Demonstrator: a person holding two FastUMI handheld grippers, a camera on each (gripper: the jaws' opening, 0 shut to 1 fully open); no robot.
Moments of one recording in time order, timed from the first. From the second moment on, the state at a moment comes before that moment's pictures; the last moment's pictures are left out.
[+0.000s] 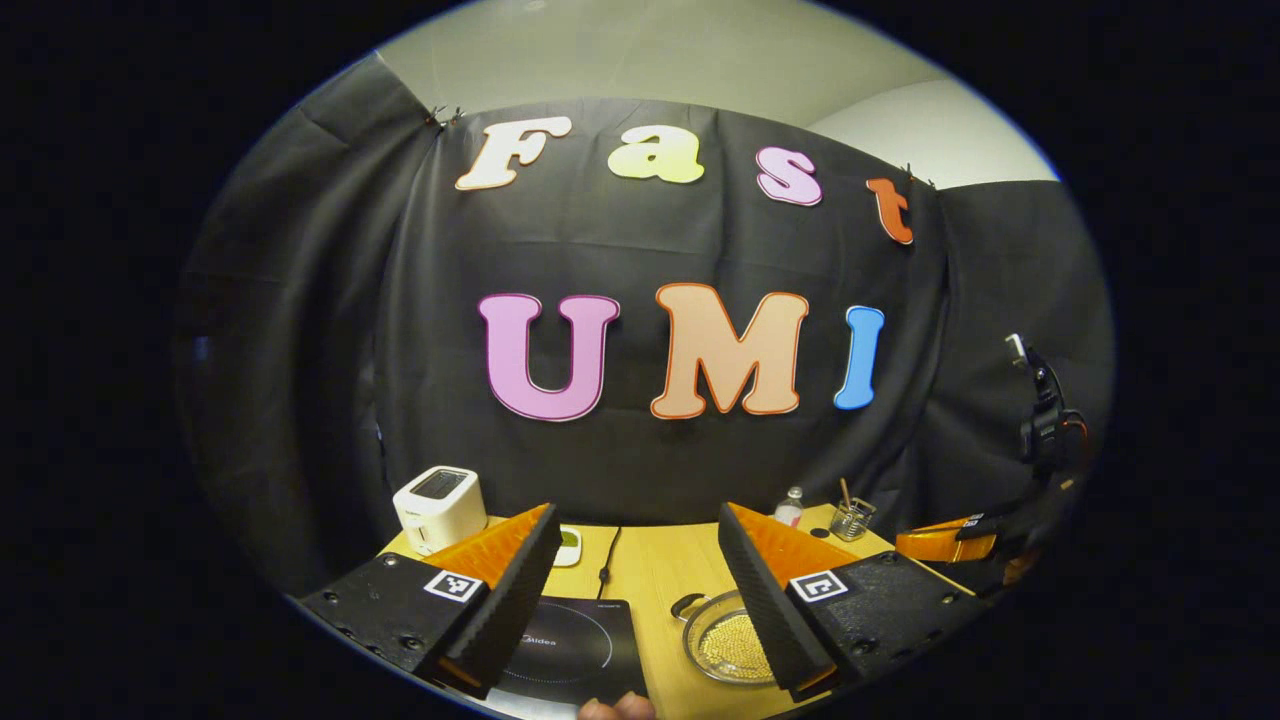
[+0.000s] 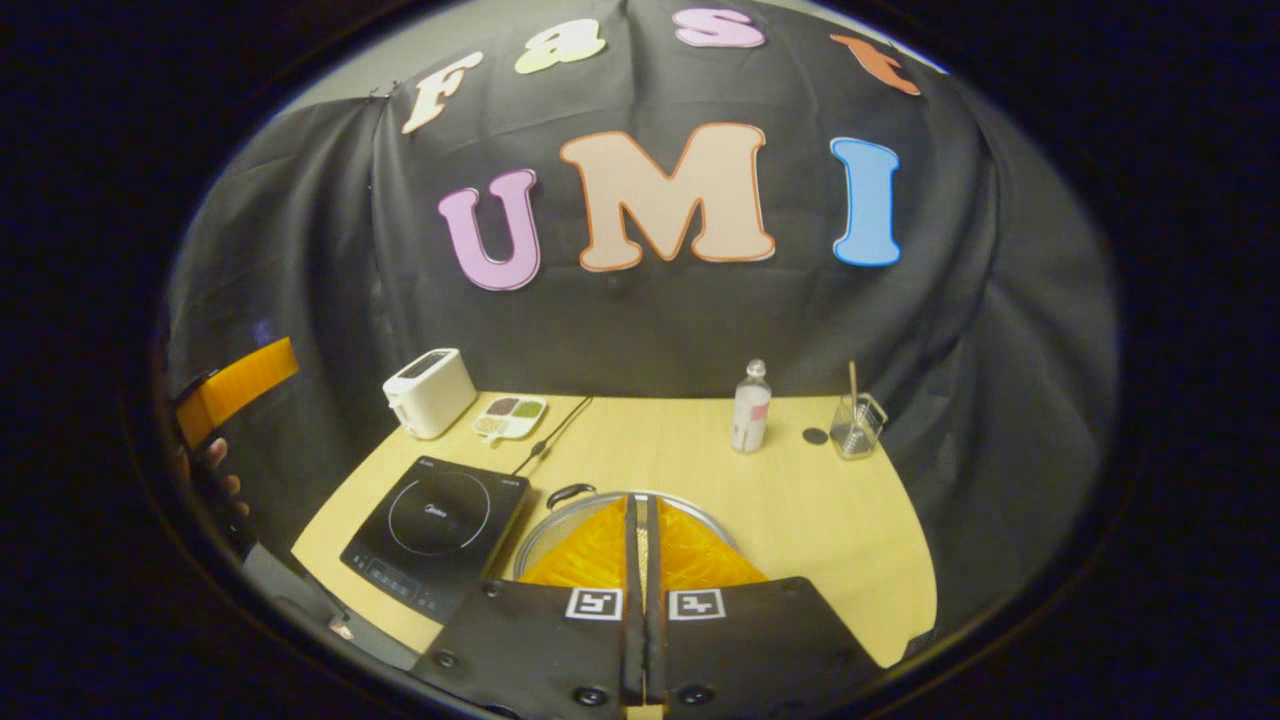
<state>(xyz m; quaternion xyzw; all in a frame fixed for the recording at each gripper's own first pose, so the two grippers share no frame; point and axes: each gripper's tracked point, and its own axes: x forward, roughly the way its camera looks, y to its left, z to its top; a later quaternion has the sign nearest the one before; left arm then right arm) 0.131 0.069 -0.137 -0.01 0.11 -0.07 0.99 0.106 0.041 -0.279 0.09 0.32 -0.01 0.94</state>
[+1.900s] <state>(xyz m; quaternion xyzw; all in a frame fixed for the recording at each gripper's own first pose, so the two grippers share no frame) 0.127 0.073 -0.169 0.02 0.16 0.02 0.99 -0.025 0.052 -0.498 0.06 0.59 0.18 0.79</state>
